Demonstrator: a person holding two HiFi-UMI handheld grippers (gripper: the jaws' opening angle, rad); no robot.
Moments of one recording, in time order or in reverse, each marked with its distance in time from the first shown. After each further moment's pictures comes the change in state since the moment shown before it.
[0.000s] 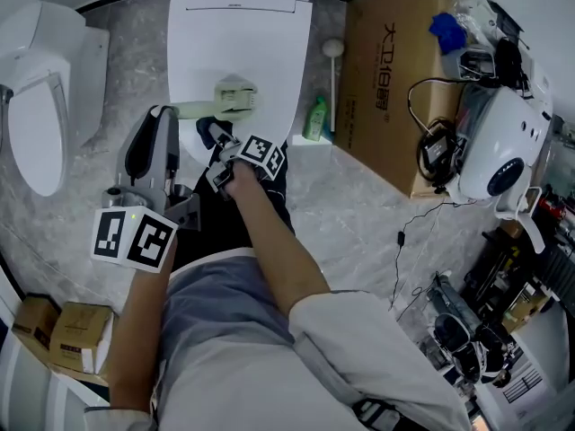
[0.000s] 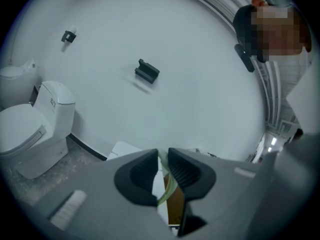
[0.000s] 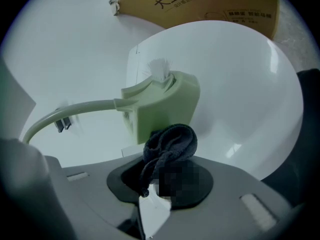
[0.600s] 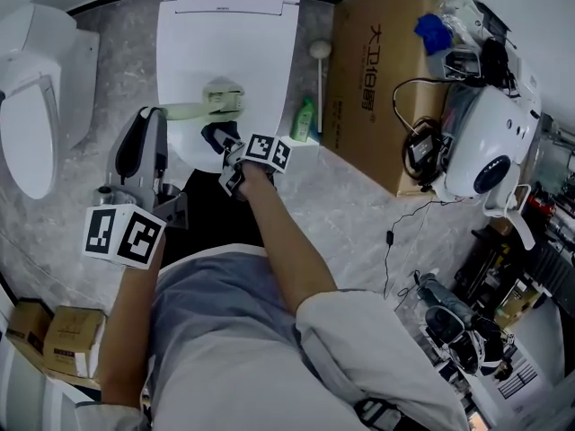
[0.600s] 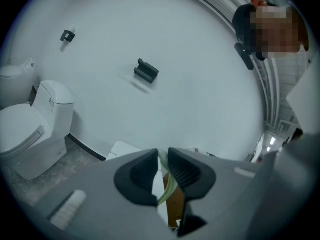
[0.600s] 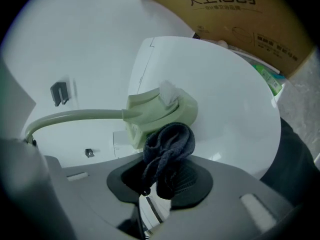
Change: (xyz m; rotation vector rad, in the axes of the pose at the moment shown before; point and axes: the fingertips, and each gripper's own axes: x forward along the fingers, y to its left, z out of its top) left arm 0.001 -0.002 0.001 0.002 -0.002 -0.013; right arm -0.037 -0.009 0.026 -0.240 0.132 -0.118
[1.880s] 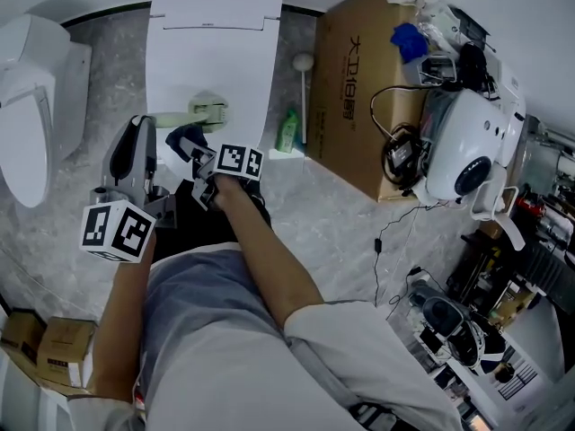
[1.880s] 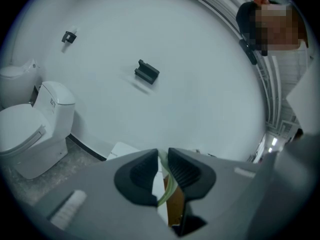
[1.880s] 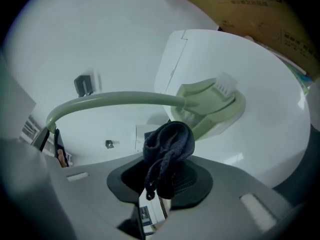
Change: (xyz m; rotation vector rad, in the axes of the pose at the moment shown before) left arm 0.001 -0.005 0.004 -0.006 -0.019 0.012; right arm -0.005 0.095 -0.019 -0.104 0.046 0.200
